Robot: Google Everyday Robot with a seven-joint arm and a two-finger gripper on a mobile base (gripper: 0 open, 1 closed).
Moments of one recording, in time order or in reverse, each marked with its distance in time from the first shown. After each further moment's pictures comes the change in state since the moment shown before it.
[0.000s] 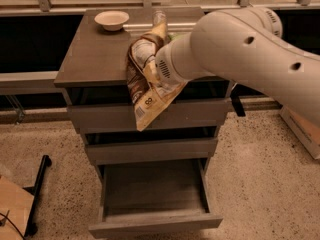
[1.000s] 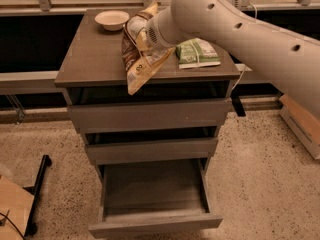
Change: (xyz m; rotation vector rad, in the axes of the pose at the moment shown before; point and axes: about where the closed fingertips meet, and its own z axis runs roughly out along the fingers) arm -0.075 -0.060 0.088 -0.002 -0.042 0.024
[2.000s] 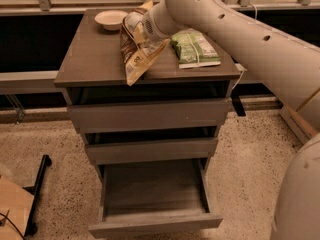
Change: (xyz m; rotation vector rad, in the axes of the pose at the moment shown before) arm -0.025 -0.021 0.041 -0.016 0.001 -0.020
